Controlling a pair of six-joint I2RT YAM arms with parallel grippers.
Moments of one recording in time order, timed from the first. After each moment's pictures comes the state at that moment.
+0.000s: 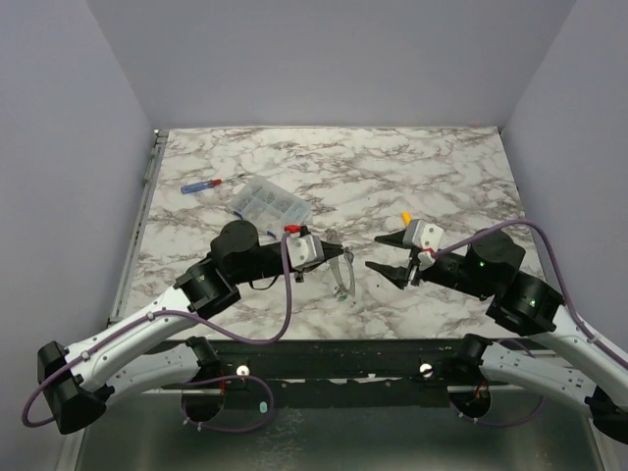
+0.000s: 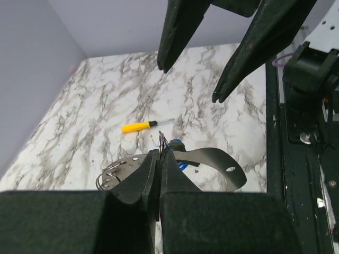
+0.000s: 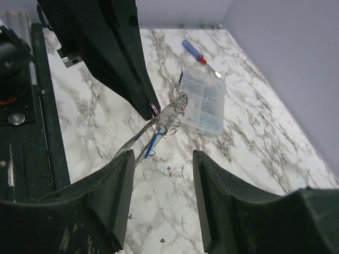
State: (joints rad) left arm -0.92 0.91 0.83 0.02 0.41 0.31; right arm 0.92 0.73 0.95 -0.37 -0.22 -0.35
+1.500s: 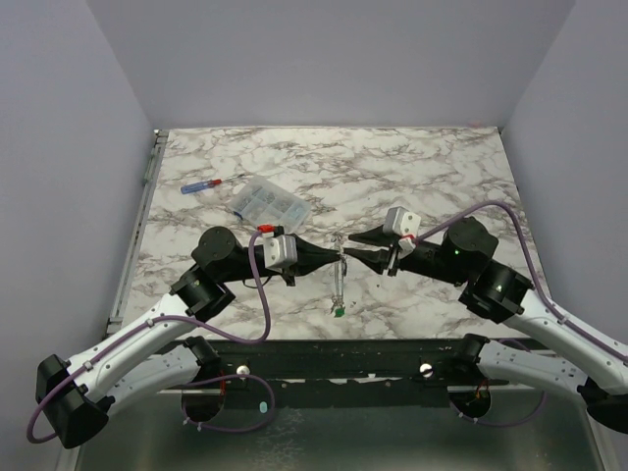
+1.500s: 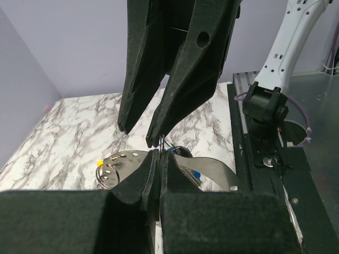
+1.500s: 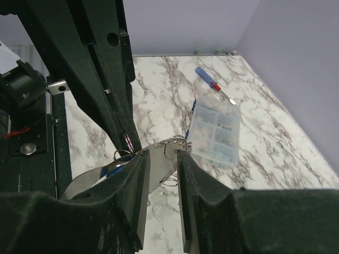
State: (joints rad) left arm -0.80 0.84 0.70 0.31 0.67 0.11; right arm 0.92 0.83 0.90 -0.10 -0.31 -0.28
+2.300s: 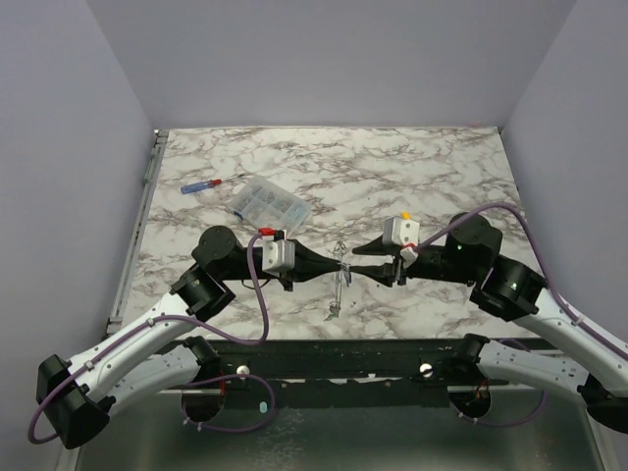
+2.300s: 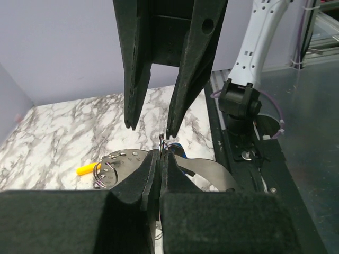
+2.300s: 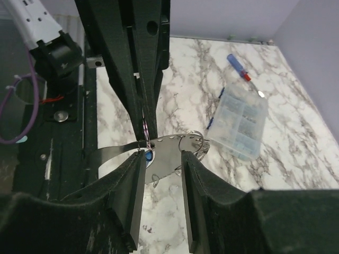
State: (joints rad) left arm -0.79 0.85 0.69 0.31 0.78 0.09; right arm 0.92 0.83 1.00 -0.32 -0.40 -0.34
